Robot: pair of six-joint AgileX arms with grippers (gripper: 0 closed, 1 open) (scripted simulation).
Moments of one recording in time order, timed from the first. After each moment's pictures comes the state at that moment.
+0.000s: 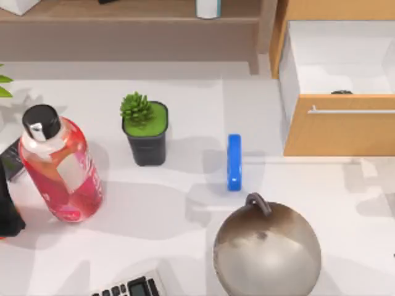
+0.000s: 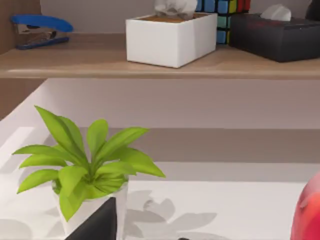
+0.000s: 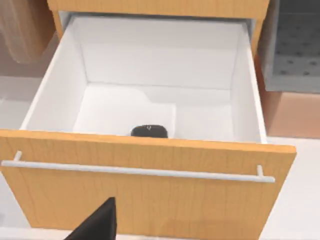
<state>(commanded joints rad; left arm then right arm) 0.00 0.00 0.00 0.00 0.00 0.00 0.05 0.67 0.62 -0.36 -0.01 -0.01</state>
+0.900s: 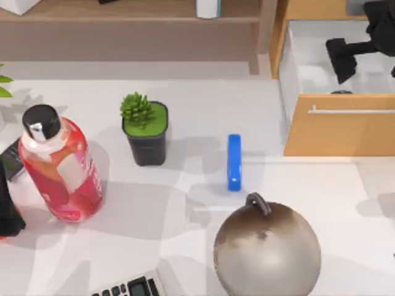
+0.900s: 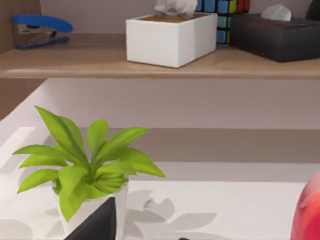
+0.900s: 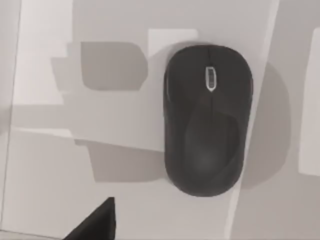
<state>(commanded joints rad) 0.00 0.00 0.00 0.00 0.00 0.00 0.12 2.21 1.97 -1.10 0.01 -0.03</state>
